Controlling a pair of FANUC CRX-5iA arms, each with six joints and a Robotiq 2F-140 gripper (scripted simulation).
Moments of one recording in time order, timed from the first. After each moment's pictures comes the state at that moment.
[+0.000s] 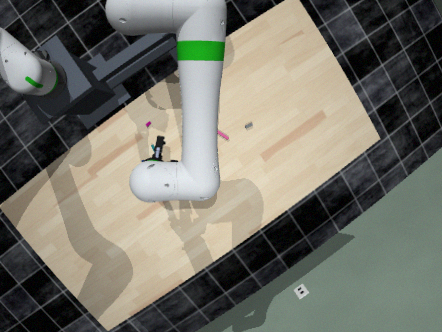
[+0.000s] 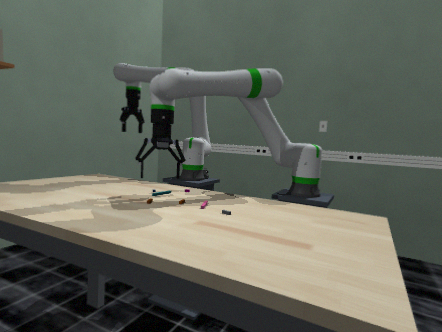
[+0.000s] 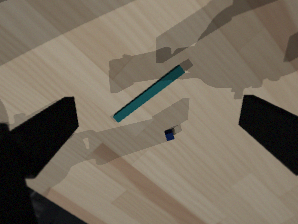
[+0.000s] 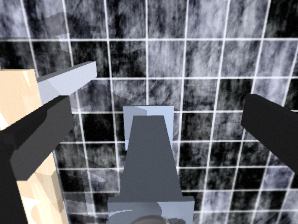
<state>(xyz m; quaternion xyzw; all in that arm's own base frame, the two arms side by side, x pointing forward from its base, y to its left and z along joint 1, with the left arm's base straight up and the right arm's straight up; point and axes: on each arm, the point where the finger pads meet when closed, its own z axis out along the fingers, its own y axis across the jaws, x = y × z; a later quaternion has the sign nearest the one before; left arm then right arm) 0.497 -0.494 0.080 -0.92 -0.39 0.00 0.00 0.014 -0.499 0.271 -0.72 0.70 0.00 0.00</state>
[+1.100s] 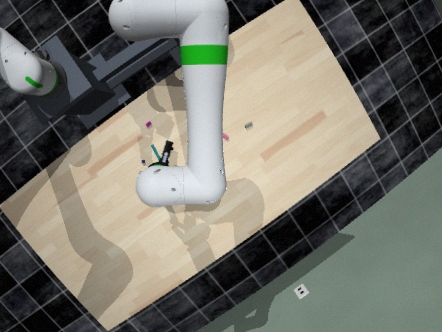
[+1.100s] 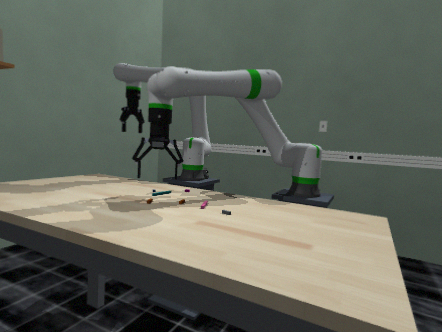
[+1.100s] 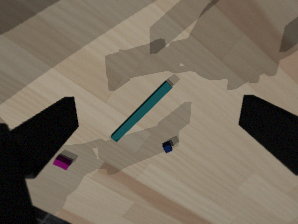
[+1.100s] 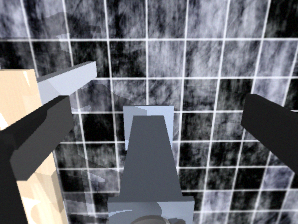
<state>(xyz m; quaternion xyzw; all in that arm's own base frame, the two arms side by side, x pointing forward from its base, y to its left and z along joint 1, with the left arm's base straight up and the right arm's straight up) 0.520 -0.488 0.080 -0.95 -0.32 0.00 0.00 0.014 -0.499 0.271 -0.72 0.70 0.00 0.00</state>
